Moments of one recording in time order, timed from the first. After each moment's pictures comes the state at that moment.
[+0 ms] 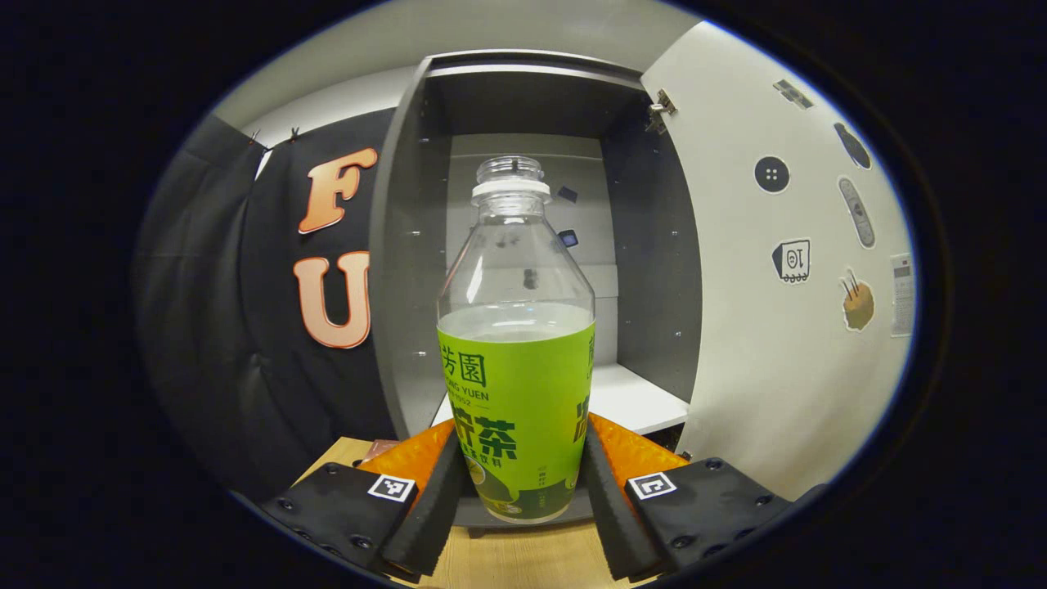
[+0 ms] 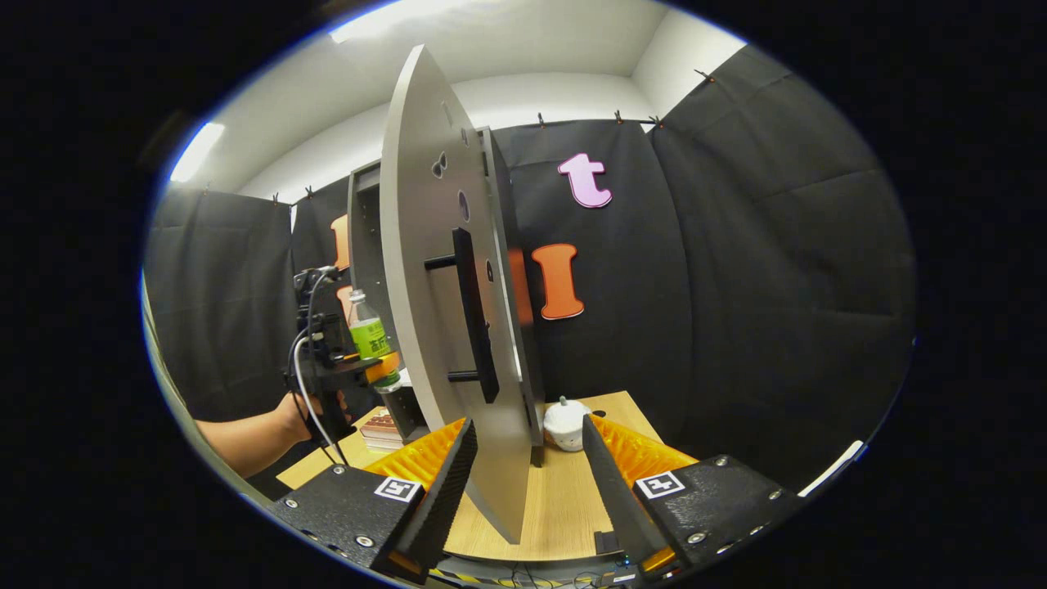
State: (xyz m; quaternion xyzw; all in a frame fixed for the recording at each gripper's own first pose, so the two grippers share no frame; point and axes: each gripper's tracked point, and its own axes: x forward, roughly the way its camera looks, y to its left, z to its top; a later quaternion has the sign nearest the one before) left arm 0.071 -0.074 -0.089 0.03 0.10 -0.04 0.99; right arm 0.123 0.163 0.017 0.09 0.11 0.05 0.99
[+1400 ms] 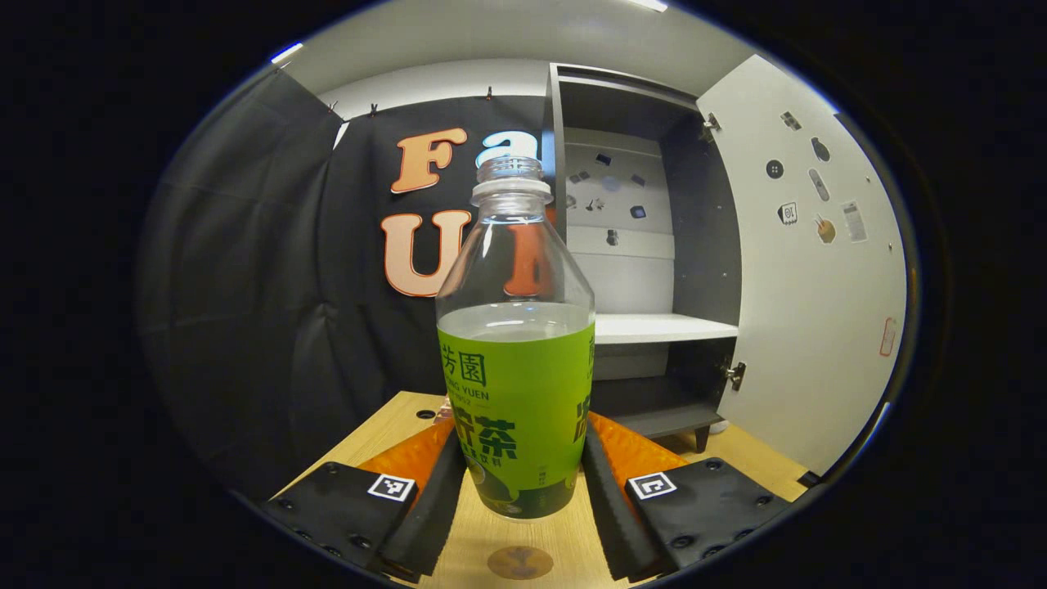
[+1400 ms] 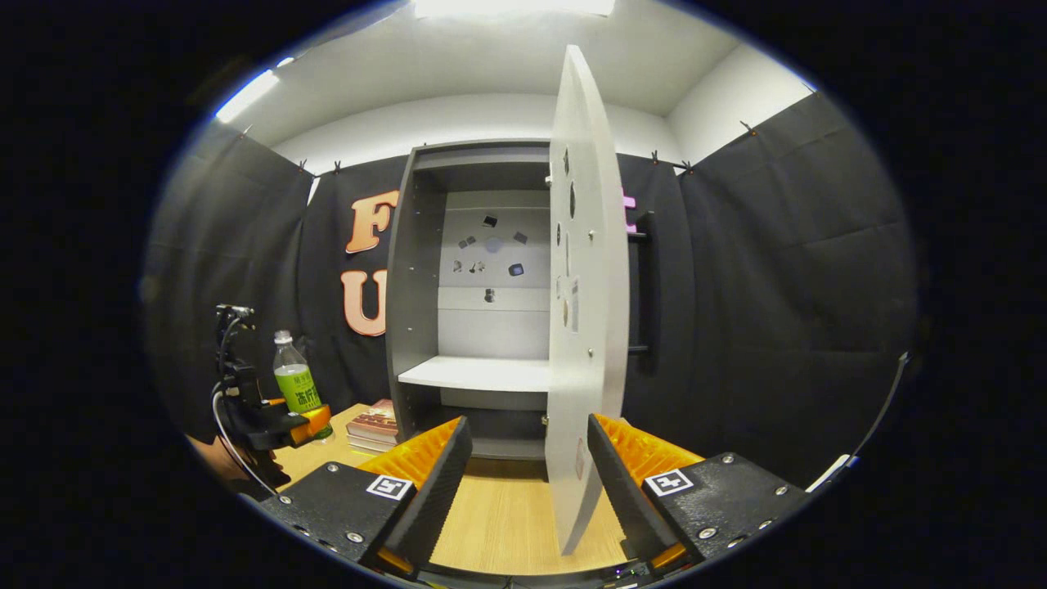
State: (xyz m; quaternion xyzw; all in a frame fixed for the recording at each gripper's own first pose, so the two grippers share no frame) left arm -0.070 0.090 -0.192 0.01 0.12 0.01 0.99; right arm 0.108 0.253 0.004 -0.01 0.06 0.04 1.00
